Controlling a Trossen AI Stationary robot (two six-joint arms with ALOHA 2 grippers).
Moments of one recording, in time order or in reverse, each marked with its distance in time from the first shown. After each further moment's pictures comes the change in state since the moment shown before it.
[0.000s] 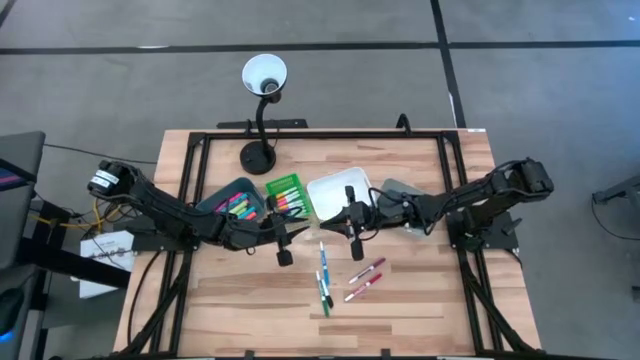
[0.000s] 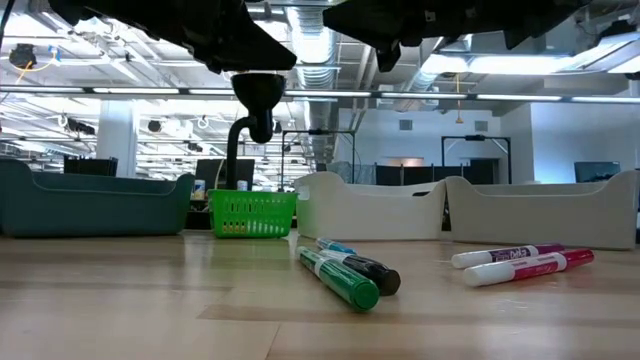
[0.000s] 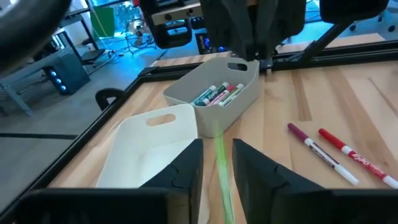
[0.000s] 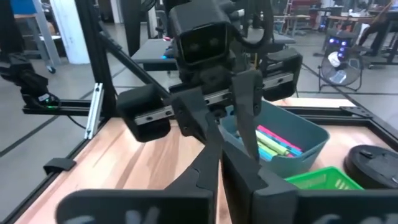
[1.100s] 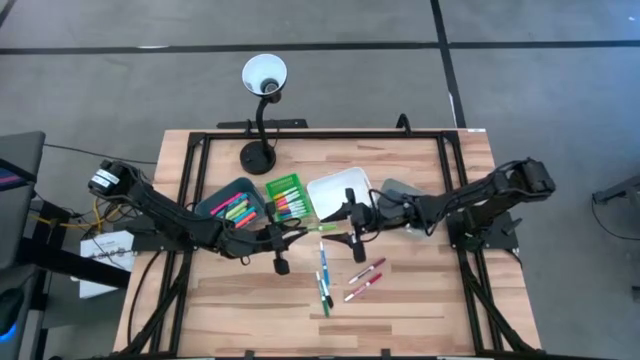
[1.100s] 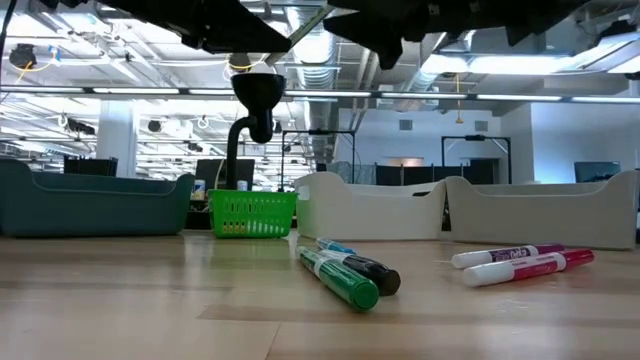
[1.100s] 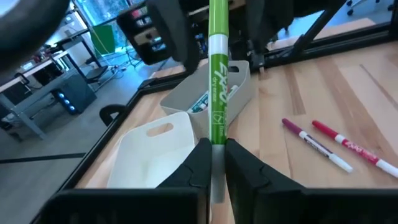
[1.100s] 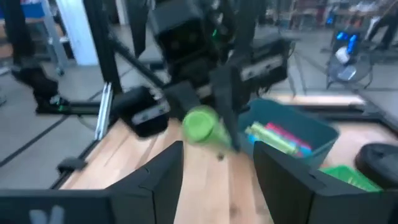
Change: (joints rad) left arm -0.082 0.002 0.018 -0.009 -0.071 0.110; right arm 0.003 -0.010 0.002 -0.017 -0.009 0.026
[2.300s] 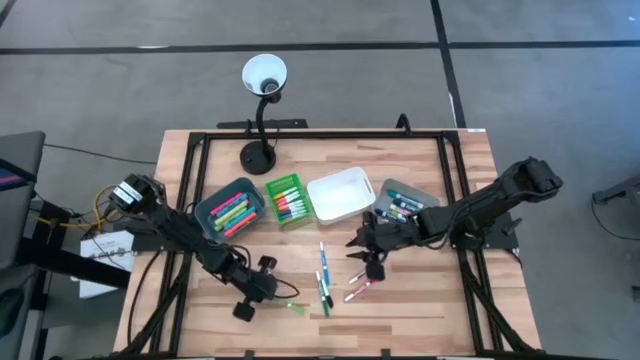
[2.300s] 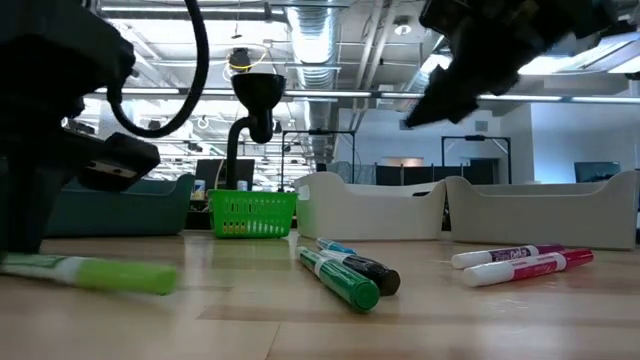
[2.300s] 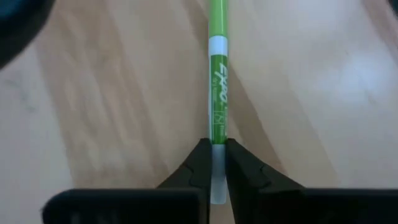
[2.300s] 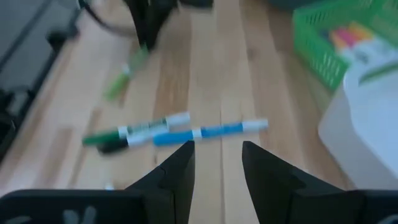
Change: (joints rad) left arm -0.164 0.273 0.008 -0.477 0.657 -0.374; right arm 0.166 -0.056 -0.031 -0.563 0.127 0.218
